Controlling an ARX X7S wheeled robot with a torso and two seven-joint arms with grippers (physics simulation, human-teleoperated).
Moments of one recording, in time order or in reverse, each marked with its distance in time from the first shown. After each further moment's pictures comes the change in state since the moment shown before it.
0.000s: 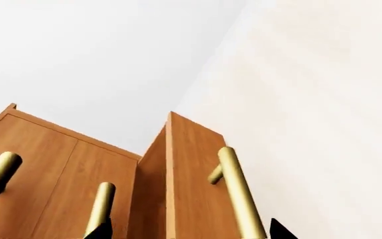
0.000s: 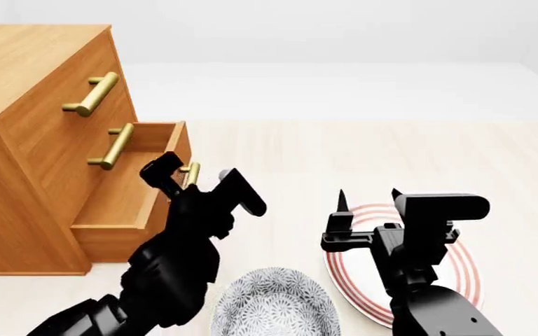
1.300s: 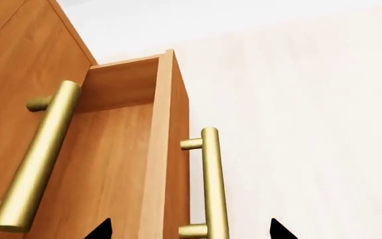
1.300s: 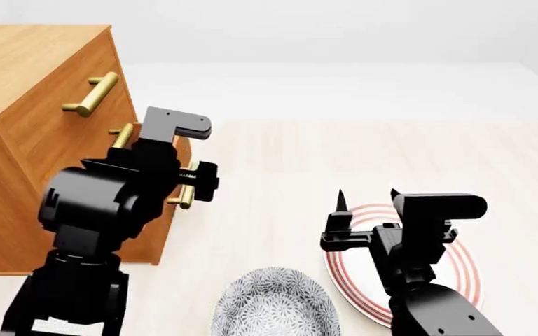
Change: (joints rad) left arm -0.127 0.098 -0.713 -0.063 -0.283 -0.262 0.103; right arm 0.010 0.012 -0.018 0.021 0.020 -0.015 0.018
